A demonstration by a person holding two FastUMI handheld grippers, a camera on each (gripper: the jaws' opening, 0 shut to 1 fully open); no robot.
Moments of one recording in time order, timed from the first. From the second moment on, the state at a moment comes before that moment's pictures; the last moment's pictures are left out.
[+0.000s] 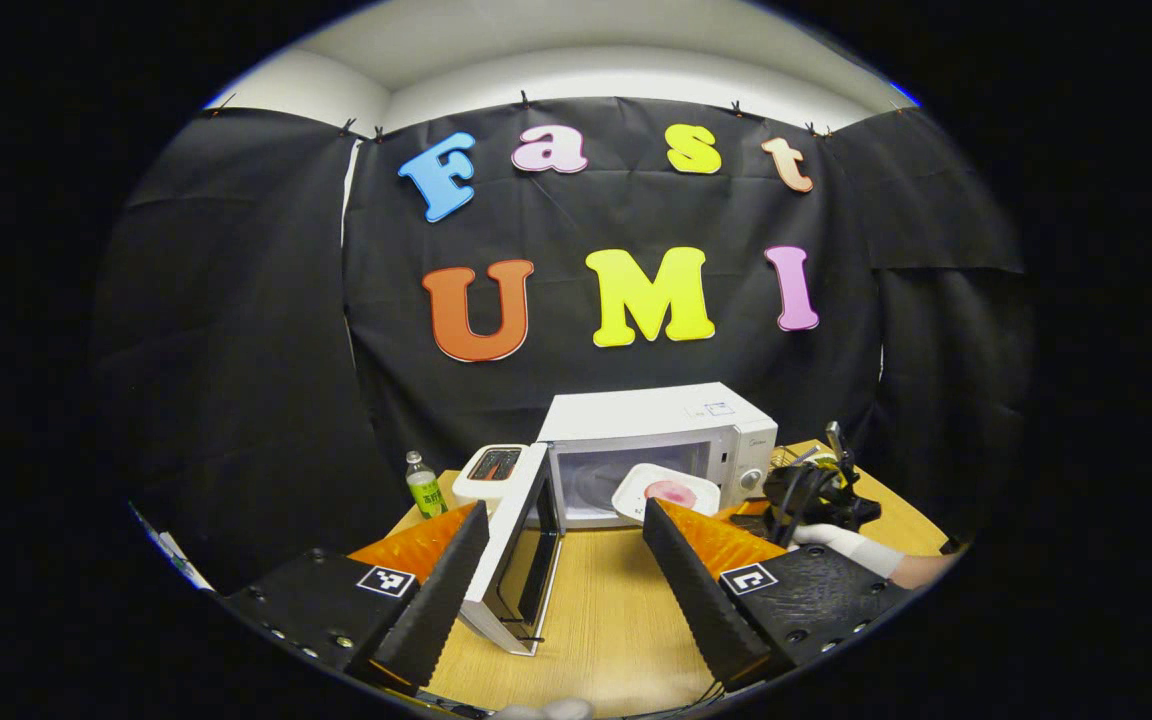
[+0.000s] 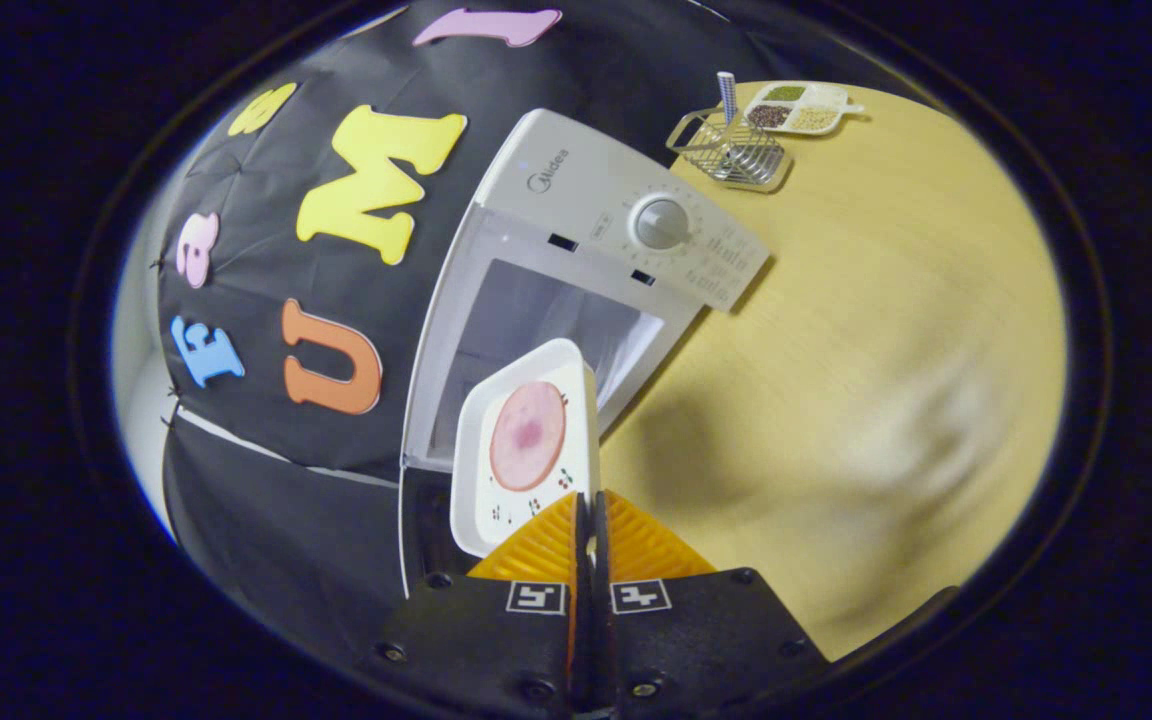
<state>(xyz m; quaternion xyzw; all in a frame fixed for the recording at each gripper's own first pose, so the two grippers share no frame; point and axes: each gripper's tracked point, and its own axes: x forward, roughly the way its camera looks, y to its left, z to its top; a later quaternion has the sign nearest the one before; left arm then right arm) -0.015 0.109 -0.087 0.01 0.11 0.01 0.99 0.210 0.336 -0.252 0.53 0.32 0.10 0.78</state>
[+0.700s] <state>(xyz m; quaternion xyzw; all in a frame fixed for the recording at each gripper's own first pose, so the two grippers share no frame) 0.001 0.112 -0.095 0.01 0.11 -0.01 0.99 0.336 0.388 -0.308 0.60 0.25 -0.09 0.75</state>
